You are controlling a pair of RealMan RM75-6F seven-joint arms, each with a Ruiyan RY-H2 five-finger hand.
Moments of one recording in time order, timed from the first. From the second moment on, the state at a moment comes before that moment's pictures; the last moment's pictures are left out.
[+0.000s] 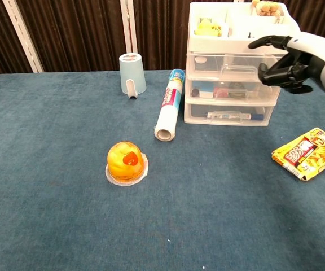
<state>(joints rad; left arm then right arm) -0.12 -1.11 -0.01 -1.61 1.55 1.47 -0.04 0.59 -1.54 0.34 -1.80 -0.88 1.29 -0.16</state>
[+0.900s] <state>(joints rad) -0.12 -1.09 0.00 -1.63 1.53 1.43 -0.04 0.65 -1.56 0.37 -1.69 -0.83 1.28 -0.37</state>
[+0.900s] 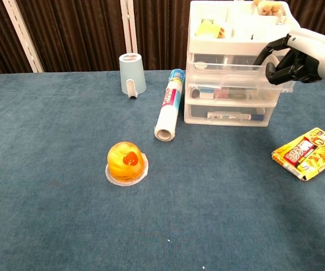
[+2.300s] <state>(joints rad) -0.12 -1.09 -0.01 -1.64 1.53 1.43 -0.04 0.60 -1.51 0.30 -1.88 -0.85 1.36 -0.46</state>
